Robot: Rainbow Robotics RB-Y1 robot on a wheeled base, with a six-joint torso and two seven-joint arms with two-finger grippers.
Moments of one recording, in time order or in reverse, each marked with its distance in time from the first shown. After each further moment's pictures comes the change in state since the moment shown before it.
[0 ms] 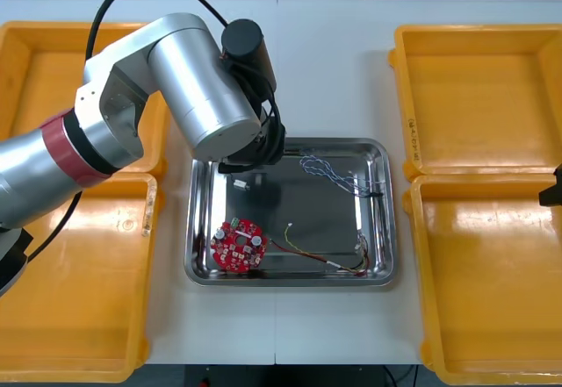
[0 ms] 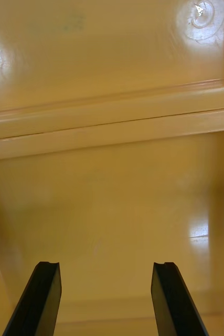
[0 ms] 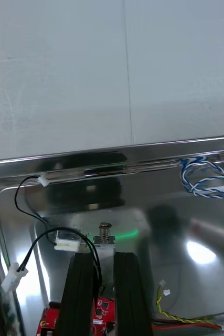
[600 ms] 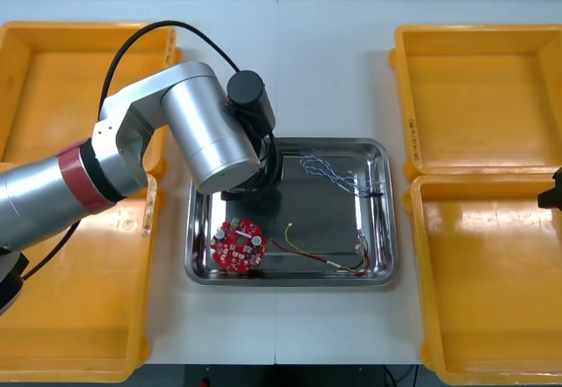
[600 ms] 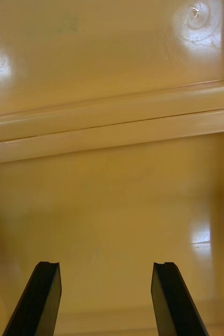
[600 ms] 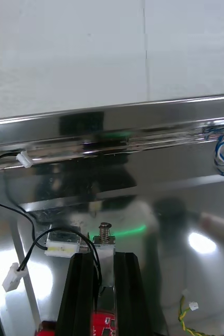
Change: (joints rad) right arm 0.041 0.000 -0.001 -0.006 0.011 -0.061 0.001; left arm 0.058 0.000 -0.087 0.053 -0.034 -0.105 0.000
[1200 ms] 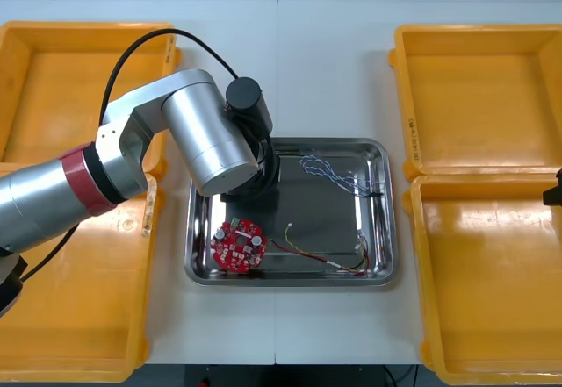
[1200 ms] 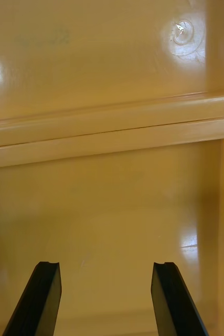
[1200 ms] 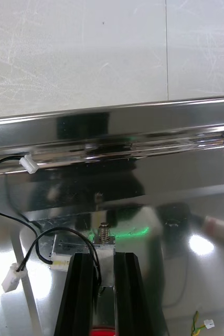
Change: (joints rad) right arm 0.004 0.000 0.000 -0.025 0.039 0.000 0.011; left arm 0.004 0.000 -0.013 0.036 -0.003 -0.030 0.000
